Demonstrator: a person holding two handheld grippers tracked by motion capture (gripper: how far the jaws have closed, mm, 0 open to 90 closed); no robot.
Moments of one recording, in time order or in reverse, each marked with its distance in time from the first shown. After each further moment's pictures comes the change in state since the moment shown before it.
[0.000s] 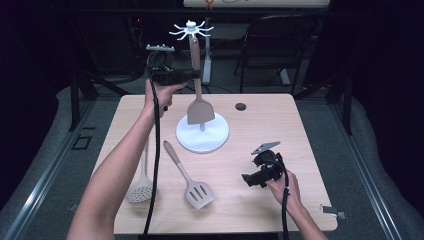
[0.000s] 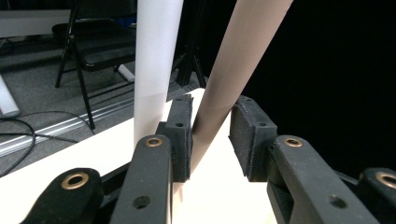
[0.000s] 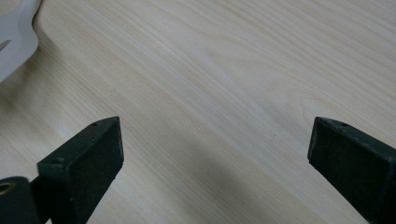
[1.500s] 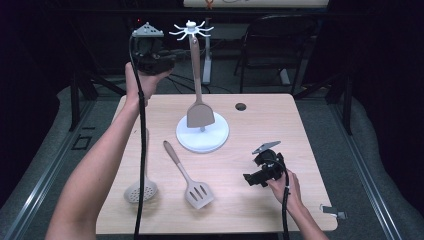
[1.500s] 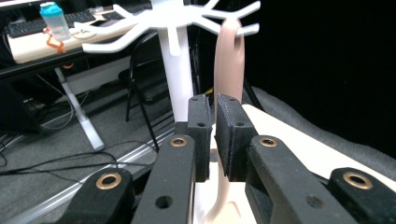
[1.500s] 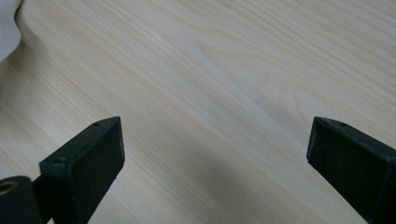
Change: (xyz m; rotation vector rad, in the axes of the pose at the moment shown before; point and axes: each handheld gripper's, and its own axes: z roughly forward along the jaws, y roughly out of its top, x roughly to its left) left arm -0.039 0.040 -0.057 -0.065 0.205 0.234; right arm -0.005 -0.001 0.003 0.028 -0.024 0.010
